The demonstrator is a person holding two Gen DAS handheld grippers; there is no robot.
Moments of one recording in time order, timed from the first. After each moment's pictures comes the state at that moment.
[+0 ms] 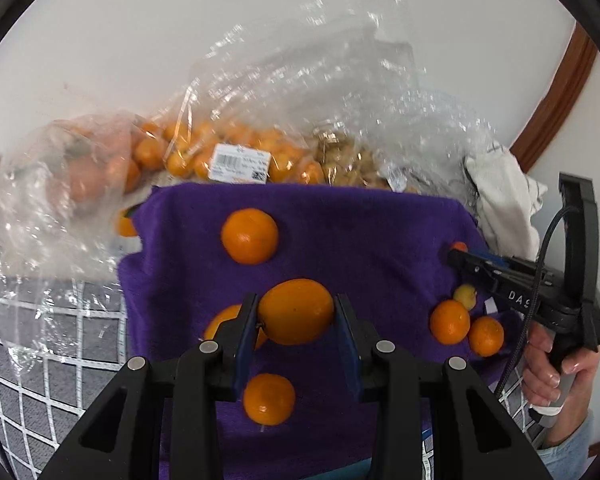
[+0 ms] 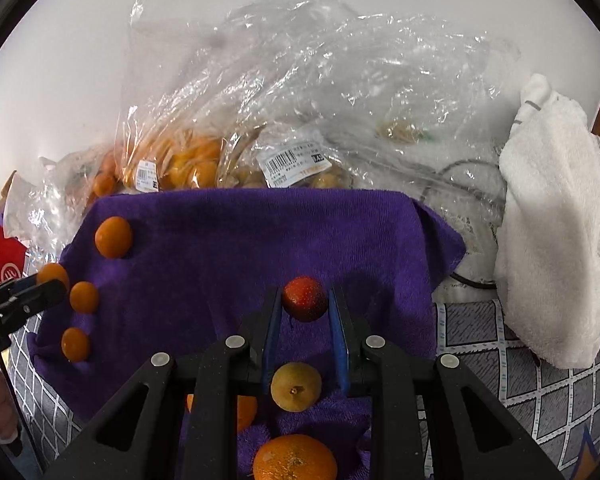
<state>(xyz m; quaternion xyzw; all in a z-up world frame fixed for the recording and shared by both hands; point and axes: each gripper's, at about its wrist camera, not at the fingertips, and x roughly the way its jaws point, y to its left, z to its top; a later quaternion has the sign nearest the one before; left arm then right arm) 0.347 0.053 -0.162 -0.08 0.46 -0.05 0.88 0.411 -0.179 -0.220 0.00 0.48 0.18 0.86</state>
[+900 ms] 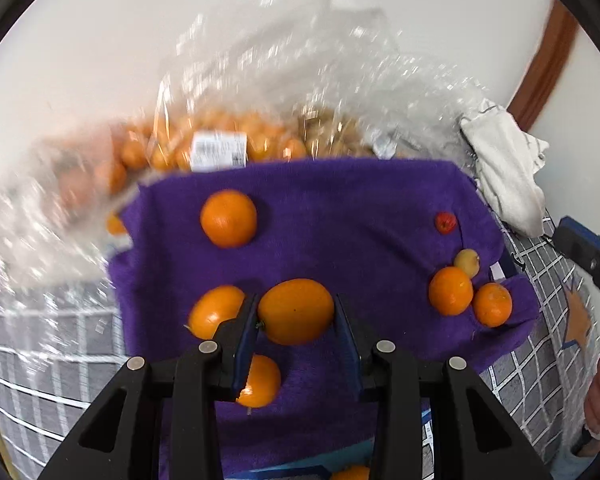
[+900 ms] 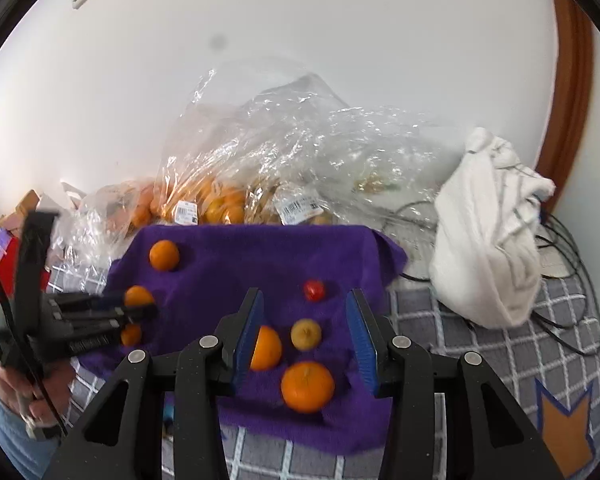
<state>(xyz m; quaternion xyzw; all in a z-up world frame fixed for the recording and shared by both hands) 0.334 0.028 -0.154 -0.02 0.48 -0.05 0.88 0.317 -0.204 -0.143 0.00 0.39 0.15 0.91</state>
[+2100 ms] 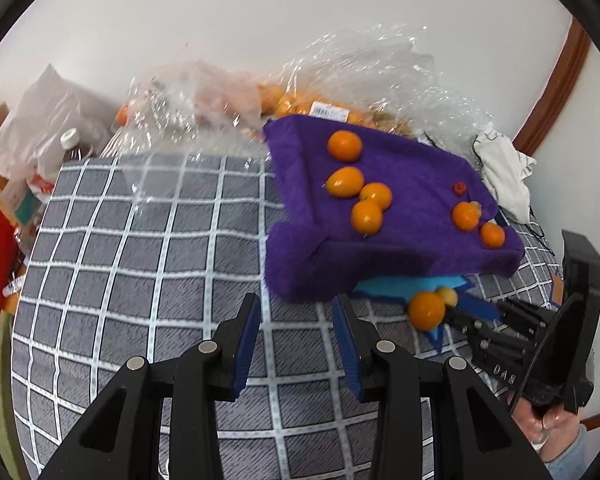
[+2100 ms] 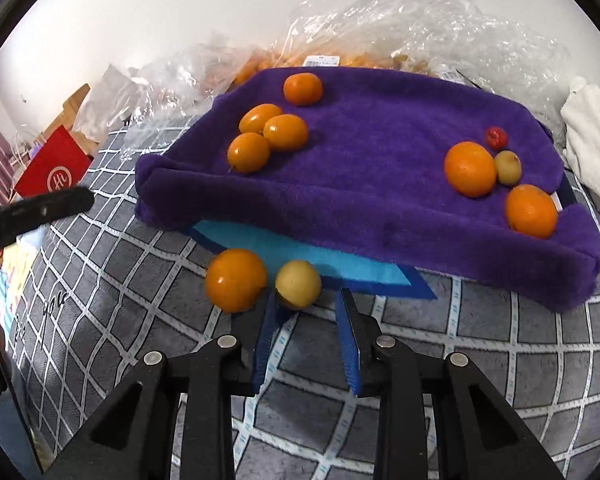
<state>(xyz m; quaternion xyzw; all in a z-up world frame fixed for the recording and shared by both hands) 0.178 0.132 -0.159 -0.10 0.45 0.00 0.88 0.223 -0.083 -0.237 -0.05 0.47 0.26 0.84</state>
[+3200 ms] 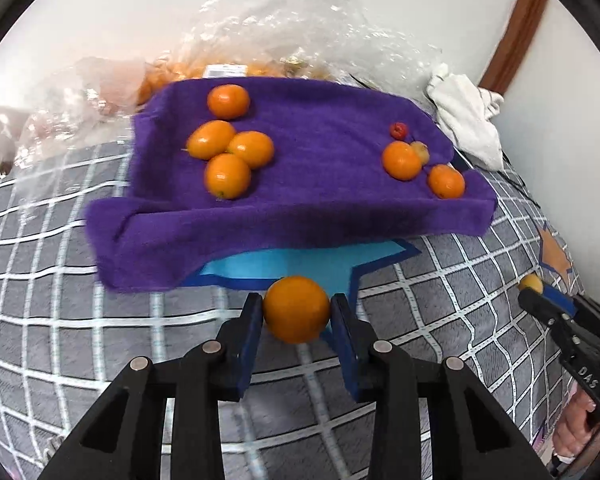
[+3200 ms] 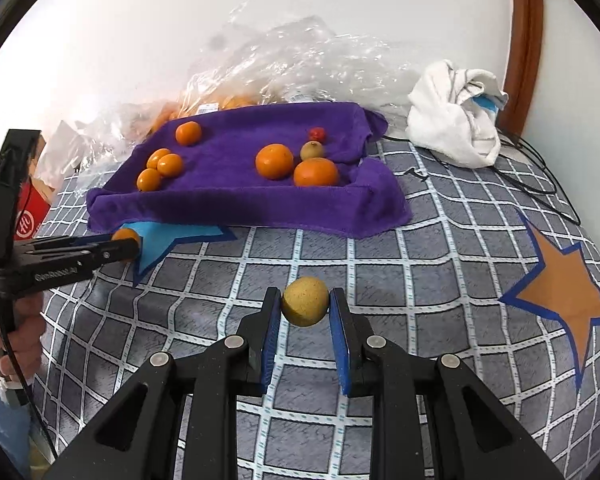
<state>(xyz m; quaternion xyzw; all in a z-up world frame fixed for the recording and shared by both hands) 0.200 0.027 -0.183 -0.06 0.48 -0.06 0.87 0.171 -0.215 -0.198 -0.01 0.43 0.14 0.89</state>
